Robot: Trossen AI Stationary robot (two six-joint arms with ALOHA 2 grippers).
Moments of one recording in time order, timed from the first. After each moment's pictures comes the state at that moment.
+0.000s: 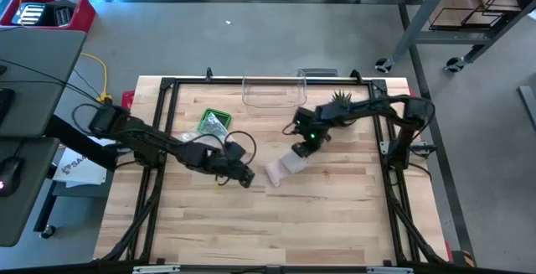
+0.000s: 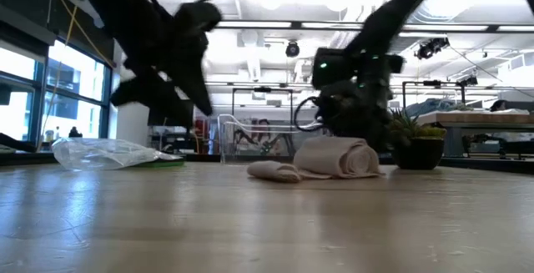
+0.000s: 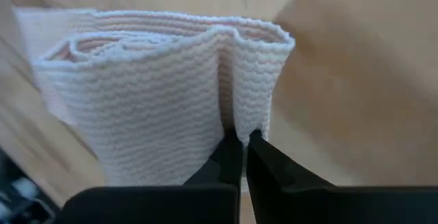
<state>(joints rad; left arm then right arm) -0.26 1.53 0.84 -0.30 -0.34 -1.10 -0.30 1.81 0.96 -0.55 -0.47 0.63</state>
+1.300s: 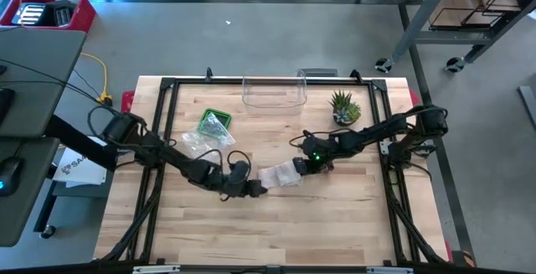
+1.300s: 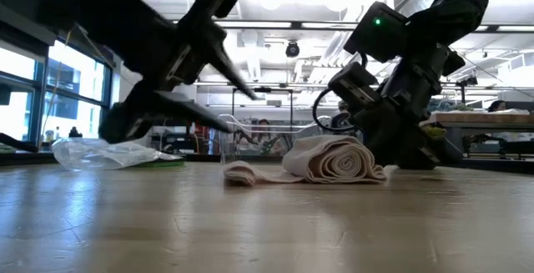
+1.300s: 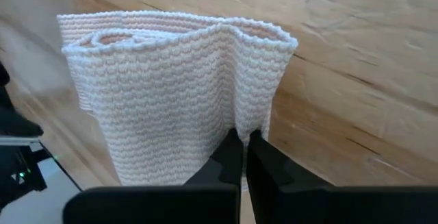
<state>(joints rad) -0.39 1.71 0.76 0.31 -0.32 -1.60 0.01 1.65 0.65 0.02 -0.26 1.34</state>
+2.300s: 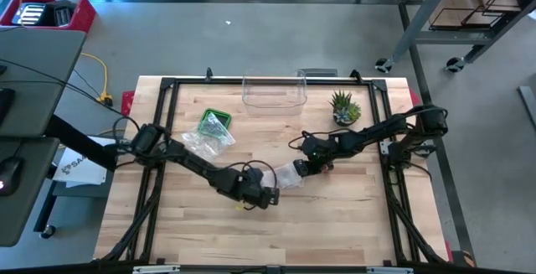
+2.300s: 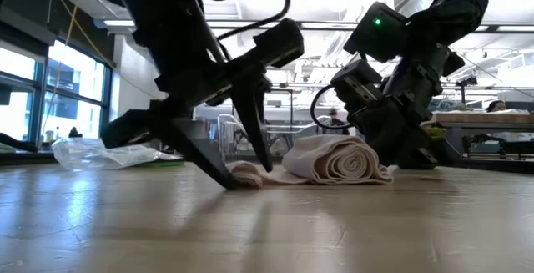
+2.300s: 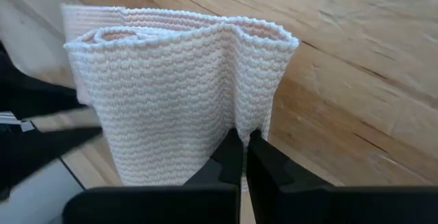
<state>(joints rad) -0.37 1.98 1.21 -0.35 -0.24 -1.72 0.01 1.65 0.65 0.02 -0.30 1.27</state>
